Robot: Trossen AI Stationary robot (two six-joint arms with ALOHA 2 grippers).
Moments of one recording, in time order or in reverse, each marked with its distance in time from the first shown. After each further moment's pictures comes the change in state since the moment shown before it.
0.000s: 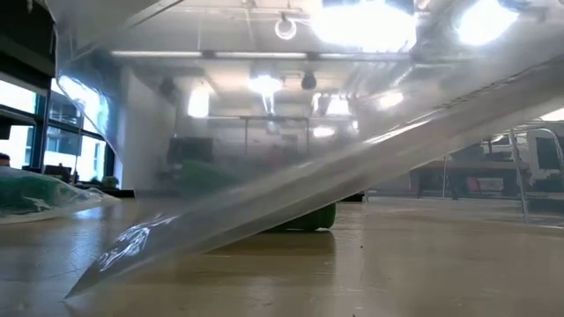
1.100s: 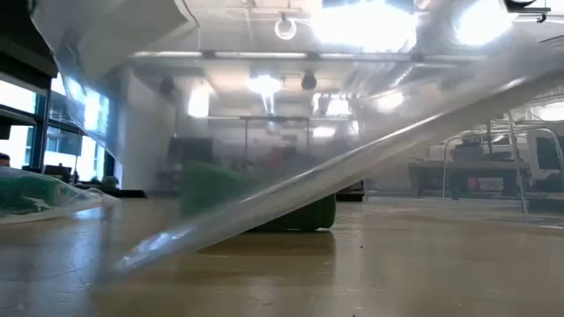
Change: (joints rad) left arm -0.021 -0.001 0.003 -0.100 -0.004 -0.109; right arm -0.002 0.002 0.000 -0.004 -0.006 0.000
